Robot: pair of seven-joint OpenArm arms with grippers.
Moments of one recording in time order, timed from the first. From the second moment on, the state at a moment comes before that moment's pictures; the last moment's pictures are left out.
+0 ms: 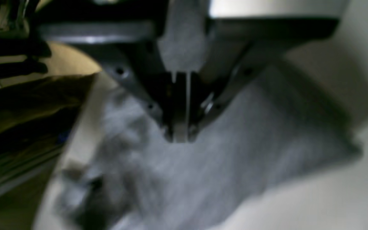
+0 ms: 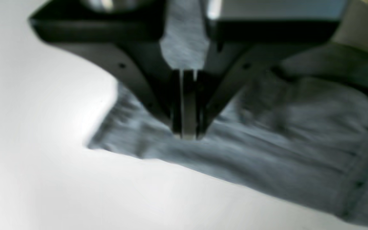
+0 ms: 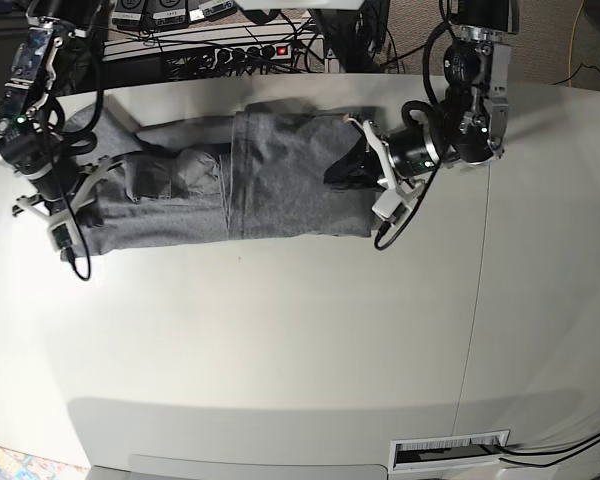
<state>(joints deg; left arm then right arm) 8.9 -5.6 2.6 92.5 -36.9 -43.1 47.5 -11.1 25.3 27.6 111.9 24.6 35.9 -59.5</state>
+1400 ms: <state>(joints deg) 10.8 -26.6 4.3 88.7 -40.4 -39.9 43.1 -0.5 34.1 30.9 72.4 57.3 38.5 -68.6</state>
